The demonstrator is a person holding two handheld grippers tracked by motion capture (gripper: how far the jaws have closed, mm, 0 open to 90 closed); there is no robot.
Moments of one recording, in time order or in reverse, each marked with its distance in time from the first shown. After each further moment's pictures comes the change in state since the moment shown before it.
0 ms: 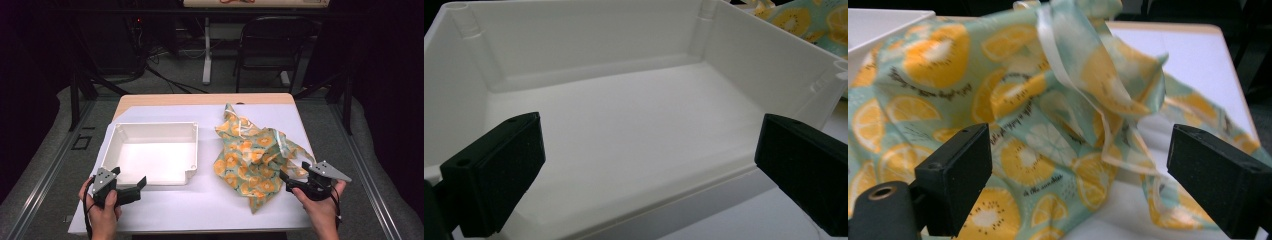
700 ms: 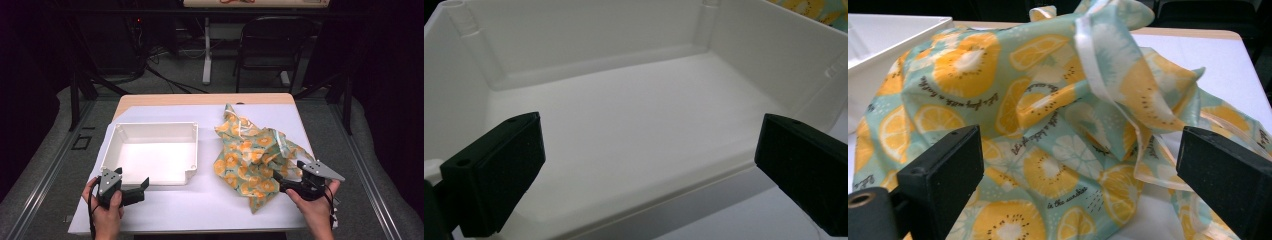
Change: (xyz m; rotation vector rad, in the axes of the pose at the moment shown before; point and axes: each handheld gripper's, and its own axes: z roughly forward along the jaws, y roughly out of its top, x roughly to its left) left arm -0.007 -0.004 0.004 0.024 0.033 0.044; right arm 0.013 0.003 0.007 -0.016 0.029 -0.004
